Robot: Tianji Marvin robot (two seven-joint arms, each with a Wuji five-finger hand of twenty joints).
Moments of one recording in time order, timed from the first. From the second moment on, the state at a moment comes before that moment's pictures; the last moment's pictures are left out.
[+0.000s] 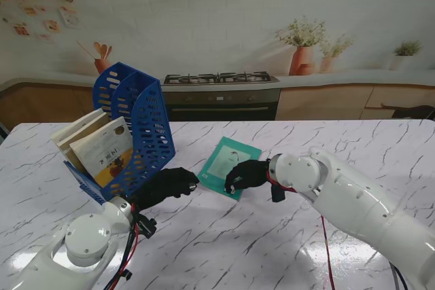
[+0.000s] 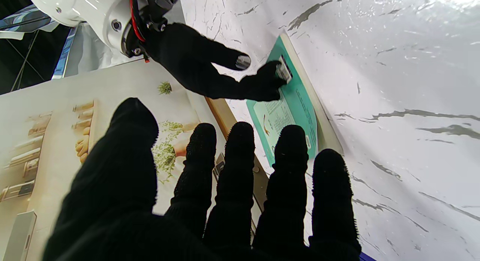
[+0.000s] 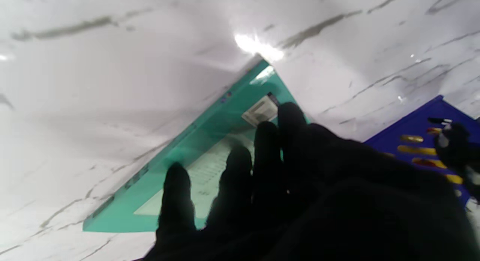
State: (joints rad) left arm 1.66 -1.10 -1.28 -1.66 -0.01 -0.05 -0.25; right arm -0.93 -1.08 0.62 -1.15 -0.31 -0.20 0.50; left_hand 0.81 -0.29 0.22 -0.03 0.60 0.12 0.60 0.48 0.81 0.17 0.35 0.44 0.63 0.32 0.47 0.58 0.16 0.35 1.06 0.56; right_hand 0.74 -0.18 0.85 -0.13 0.63 0.09 0.51 0.44 0.60 -0.01 0.32 0.22 0.42 -0.11 0.12 0.14 -0.09 0.18 0.69 0.09
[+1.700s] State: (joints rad) left arm 1.63 -1.10 -1.25 -1.64 -0.04 -0.01 -0.28; right arm -1.31 -1.02 0.96 -1.37 -0.45 -0.33 0.33; left_hand 0.85 -0.24 0.16 -0.03 0.60 0.14 0.60 0.48 0.78 0.18 0.35 0.44 0.63 0.33 0.47 0.58 0.15 0.34 1.06 0.56; right_hand 0.71 -0.19 0.56 -0.13 0.65 0.07 0.49 0.46 0.65 0.00 0.32 0.24 0.47 -0.09 0.17 0.16 -0.04 0.15 0.82 0.16
